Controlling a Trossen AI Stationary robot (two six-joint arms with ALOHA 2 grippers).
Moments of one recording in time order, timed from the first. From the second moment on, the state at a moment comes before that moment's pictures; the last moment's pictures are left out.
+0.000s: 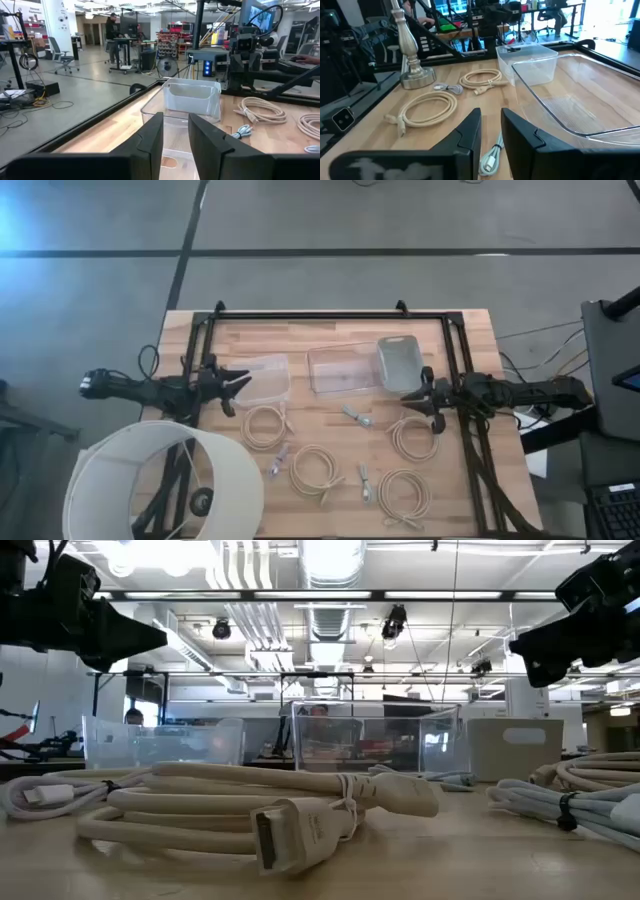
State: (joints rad) left arm -0.20 0.10 0.01 0.09 -0.60 -0.01; right arm 0.05 0.13 0.01 0.01 -0.02 0.17
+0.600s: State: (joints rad) left arm -0.20 0.10 0.01 0.09 -0.60 -0.01; right arm 0.05 0.13 0.01 0.01 -0.02 0.17
